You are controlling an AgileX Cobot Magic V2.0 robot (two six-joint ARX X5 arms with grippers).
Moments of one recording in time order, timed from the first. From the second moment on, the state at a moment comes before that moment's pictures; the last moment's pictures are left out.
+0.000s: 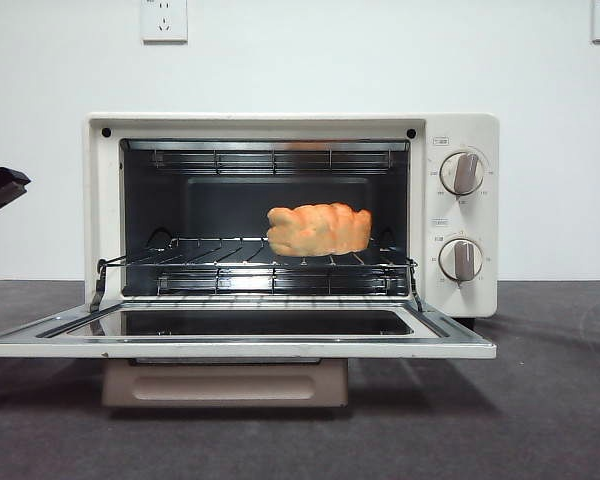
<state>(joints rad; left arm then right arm) -0.13 1.39 0.67 -0.65 0.55 -0.25 0.85 0.61 1.05 -0.95 0.10 0.34</state>
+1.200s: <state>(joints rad) -0.07 1.38 0.66 -0.59 0.74 -0.27 0.85 0.61 1.05 -0.95 0.11 0.37</state>
